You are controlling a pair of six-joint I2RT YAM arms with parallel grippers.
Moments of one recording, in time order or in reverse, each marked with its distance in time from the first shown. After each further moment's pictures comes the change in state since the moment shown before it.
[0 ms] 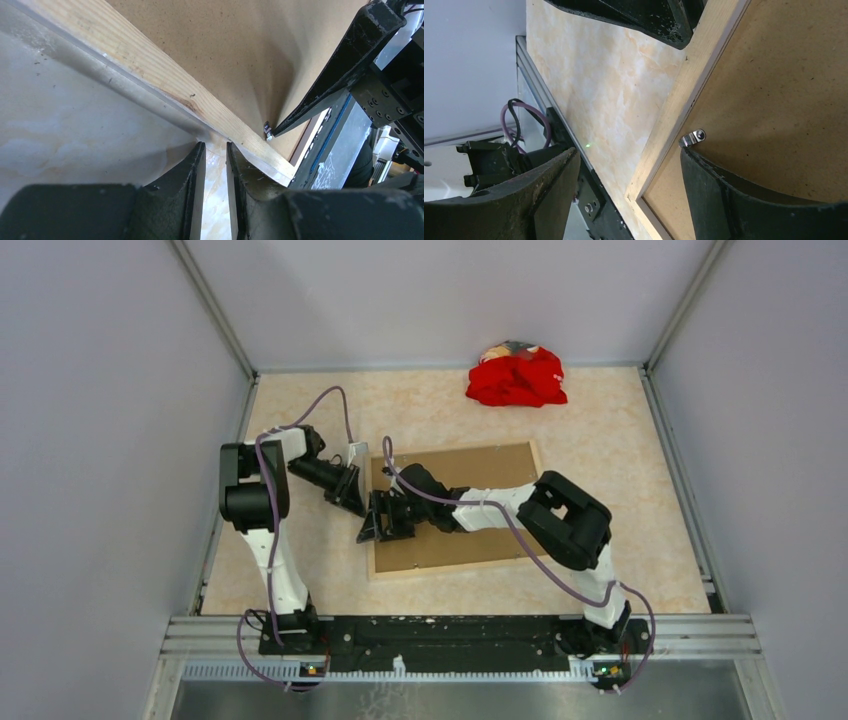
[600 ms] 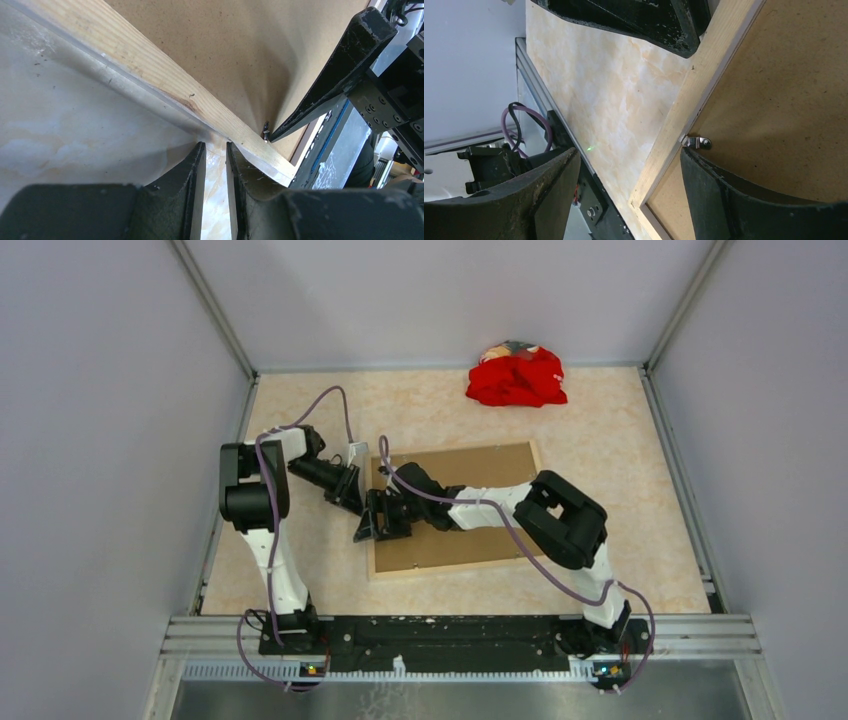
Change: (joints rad) left arm 0.000 0.000 0.000 0.001 0.000 0.005; right arm 0.005 0.024 0.042 -0.027 0.005 0.004
